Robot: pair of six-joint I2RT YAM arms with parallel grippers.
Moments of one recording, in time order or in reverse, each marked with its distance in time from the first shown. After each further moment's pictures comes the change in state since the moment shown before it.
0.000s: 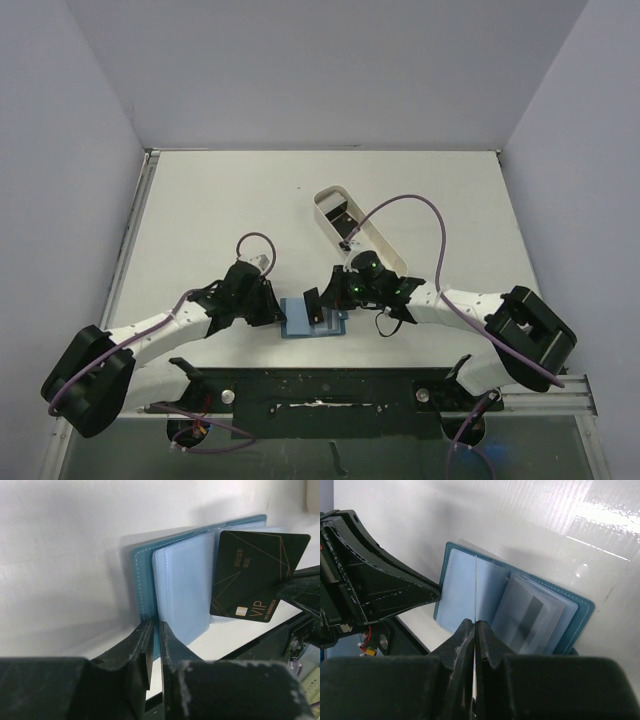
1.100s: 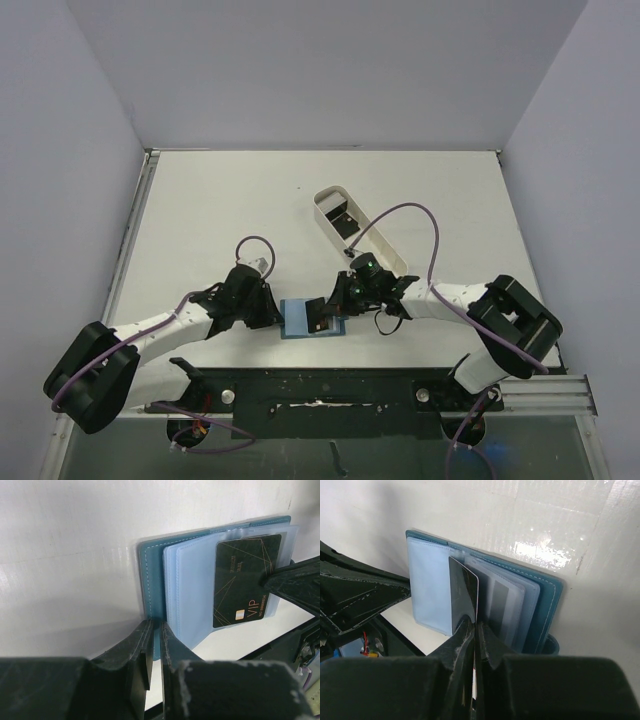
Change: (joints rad) left arm 0.000 0.024 -0.037 0.029 -0.022 0.000; right arm -0.035 0.101 -0.009 -0.057 -0.047 0.107
